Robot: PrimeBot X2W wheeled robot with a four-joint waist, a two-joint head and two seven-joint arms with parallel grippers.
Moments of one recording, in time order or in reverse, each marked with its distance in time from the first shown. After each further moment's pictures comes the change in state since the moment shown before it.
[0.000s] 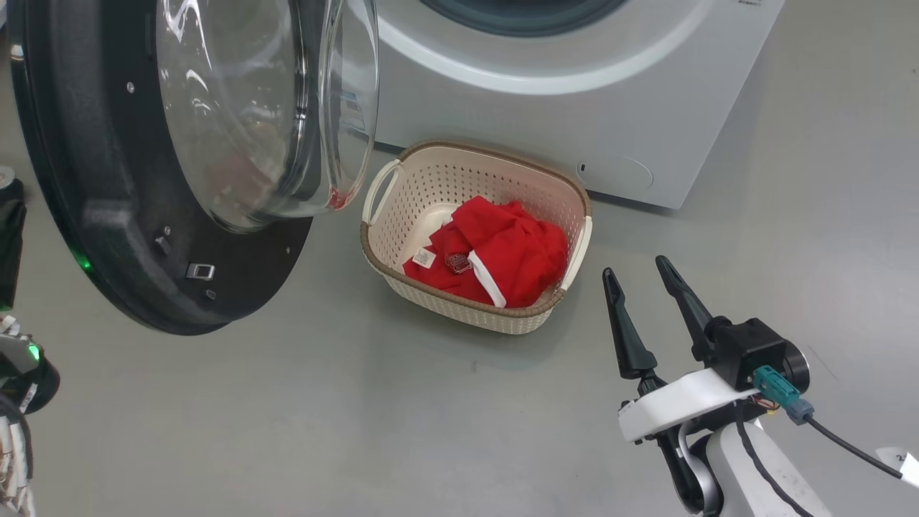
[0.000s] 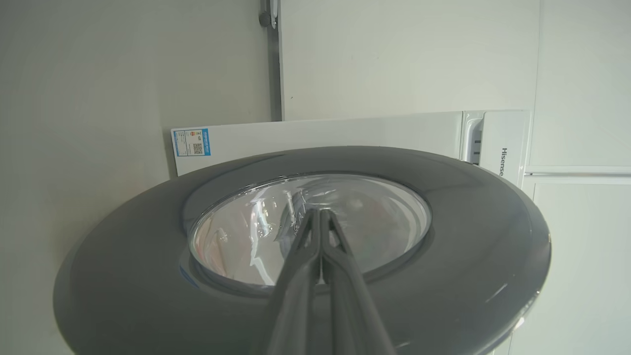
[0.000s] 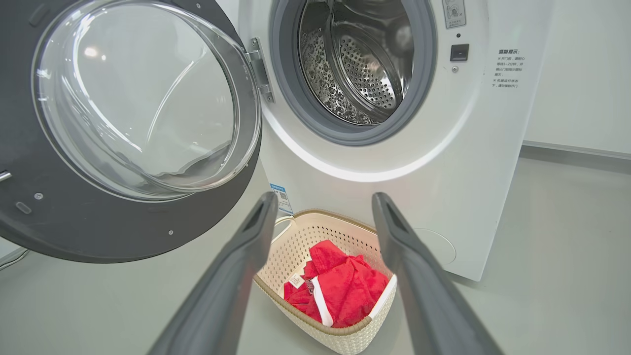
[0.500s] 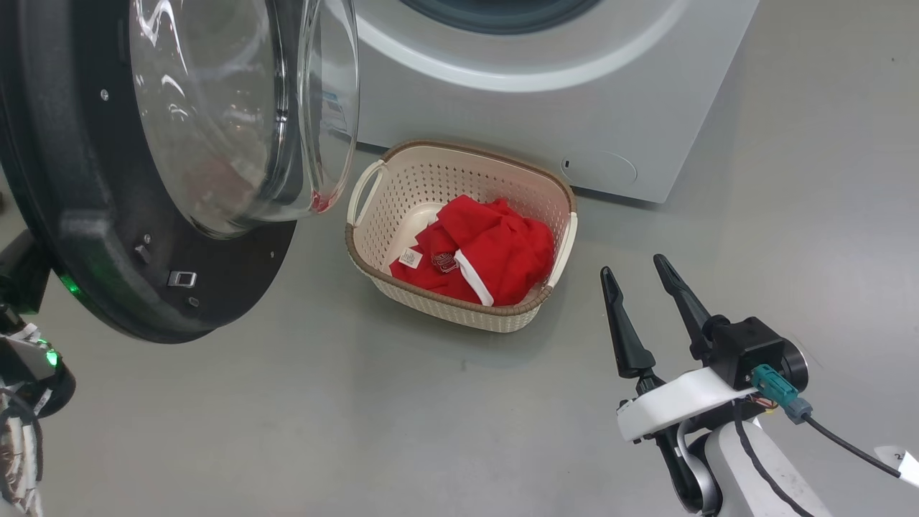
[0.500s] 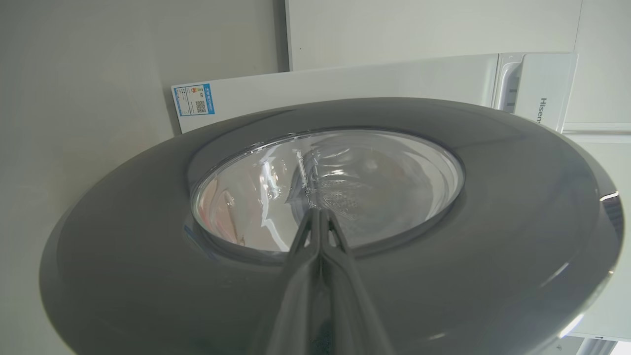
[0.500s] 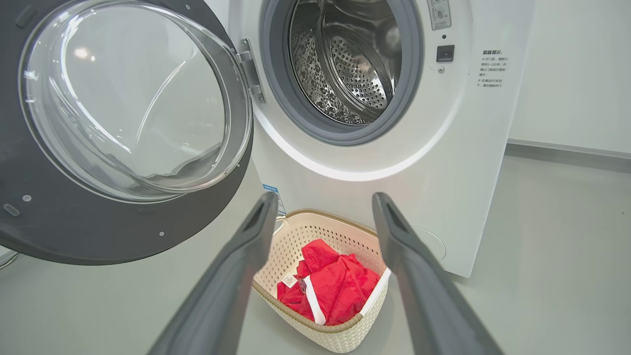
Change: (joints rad) left arm 0.002 0.019 -0.053 0.018 0.000 0.000 0.088; right arm -0.007 0.000 0.007 0.001 0.001 -0.001 0.000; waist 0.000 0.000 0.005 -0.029
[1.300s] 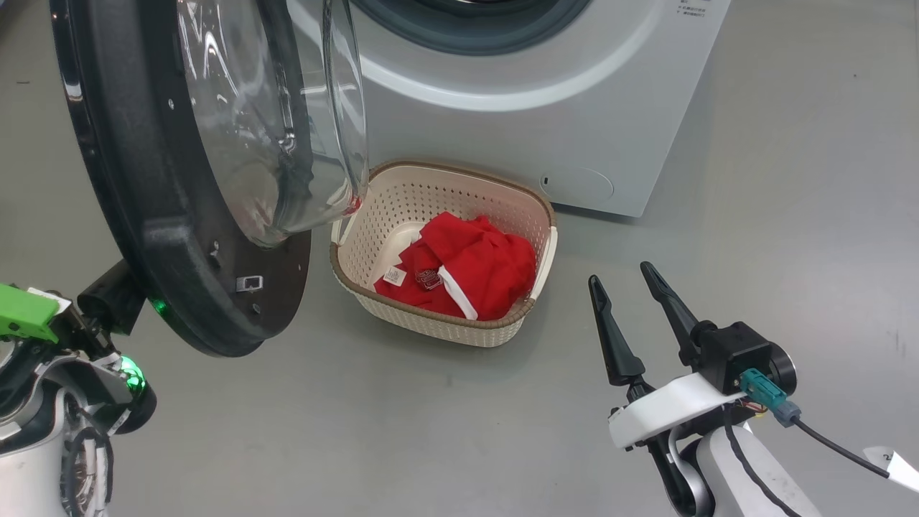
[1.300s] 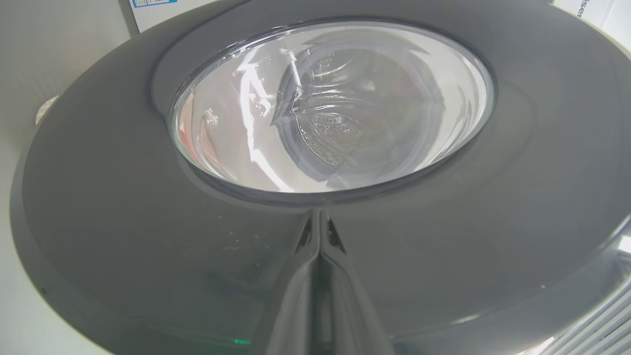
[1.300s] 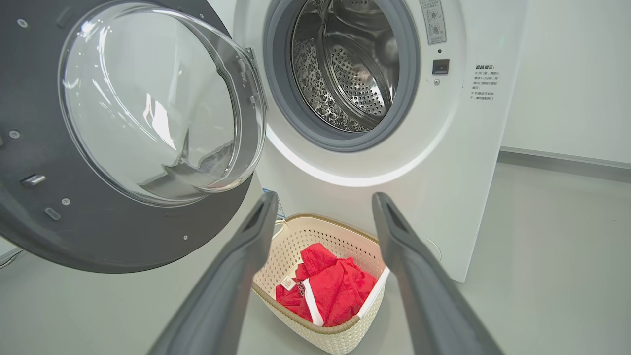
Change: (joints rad) left arm 0.078 -0.087 -0.084 -0.081 -0.026 0.003 0.101; right arm 0.000 0.000 0.028 0.012 0.009 0.001 0.000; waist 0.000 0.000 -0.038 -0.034
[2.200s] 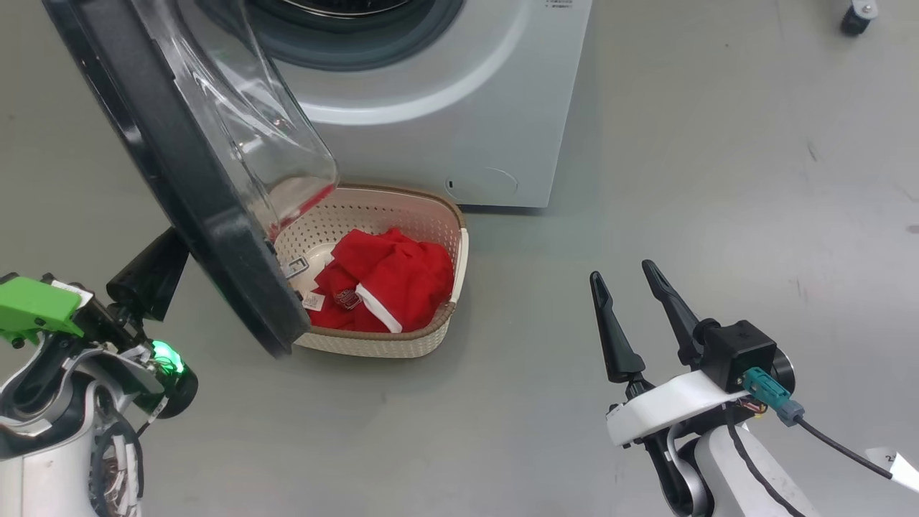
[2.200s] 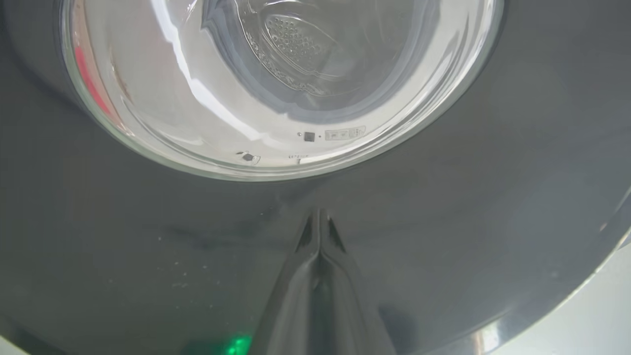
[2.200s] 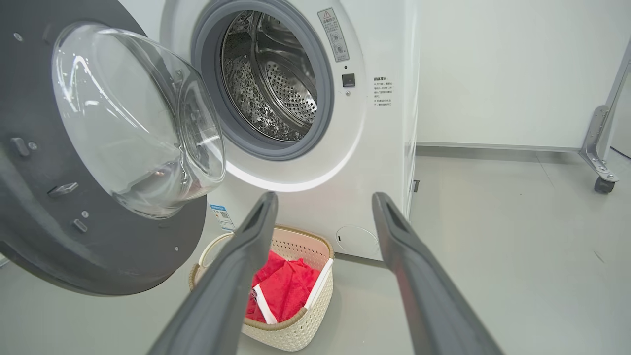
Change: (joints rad) left arm 0.009 -0.073 -0.008 -0.073 -0.072 0.004 -0.012; right arm 0.000 0.000 0.012 -0.014 0.042 -0.025 0.000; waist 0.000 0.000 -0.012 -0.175
